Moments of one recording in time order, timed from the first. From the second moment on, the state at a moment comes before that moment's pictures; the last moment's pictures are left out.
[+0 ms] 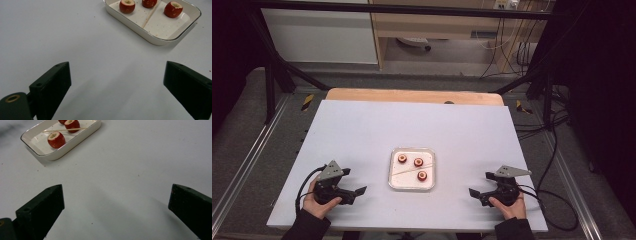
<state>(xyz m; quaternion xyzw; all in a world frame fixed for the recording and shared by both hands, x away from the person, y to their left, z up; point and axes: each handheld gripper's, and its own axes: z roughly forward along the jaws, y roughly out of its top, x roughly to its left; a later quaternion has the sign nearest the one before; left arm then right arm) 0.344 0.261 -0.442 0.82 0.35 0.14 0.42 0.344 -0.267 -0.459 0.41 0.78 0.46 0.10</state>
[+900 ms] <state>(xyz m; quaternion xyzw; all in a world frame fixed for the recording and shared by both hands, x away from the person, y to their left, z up) 0.373 0.193 -0.422 0.84 0.33 0.14 0.40 0.343 -0.267 -0.458 0.41 0.78 0.46 0.10</state>
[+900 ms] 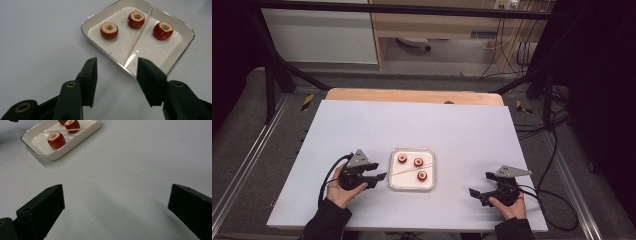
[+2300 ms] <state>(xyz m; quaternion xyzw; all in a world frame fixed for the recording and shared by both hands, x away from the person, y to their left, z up) 0.397 0.148 -0.447 0.87 0.31 0.12 0.37 0.343 -0.267 -0.458 0.40 0.78 0.46 0.10</state>
